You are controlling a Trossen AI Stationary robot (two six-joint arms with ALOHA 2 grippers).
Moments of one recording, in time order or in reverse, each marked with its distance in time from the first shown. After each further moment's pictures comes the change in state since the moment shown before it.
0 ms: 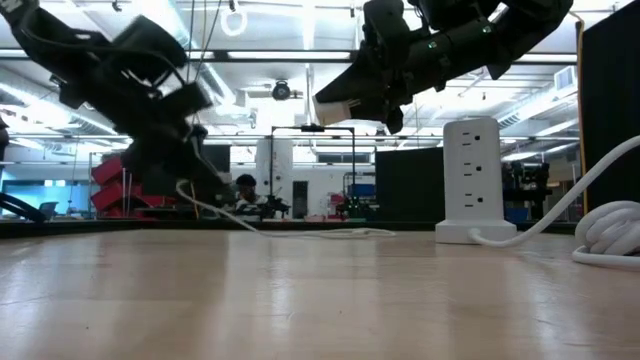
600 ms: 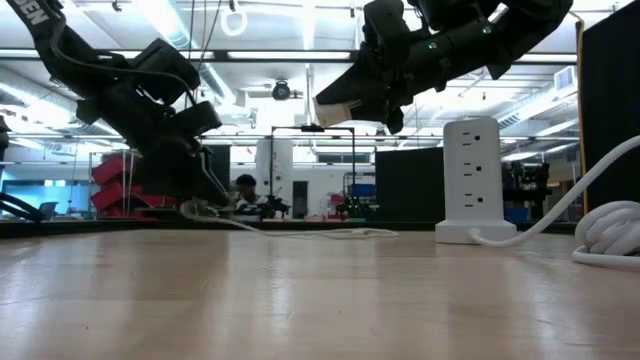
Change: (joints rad) left arm 0.071 0.106 0.001 0.092 0.131 -0.065; right arm 0.000 0.000 0.000 -0.007 -0.001 -0.009
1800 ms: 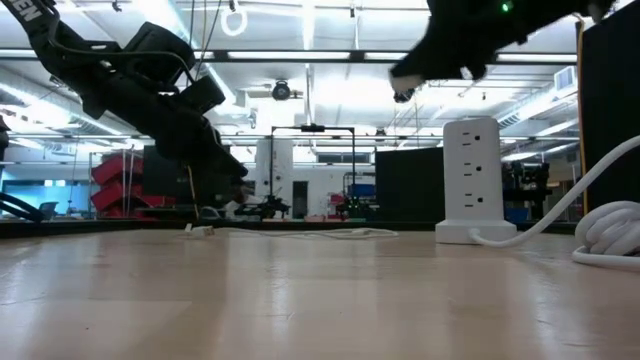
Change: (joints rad) left arm -0.002 -0.047 0.000 0.156 0.002 -0.030; right arm 0.193 -0.416 -0.192 -0.216 0.735 -0.124
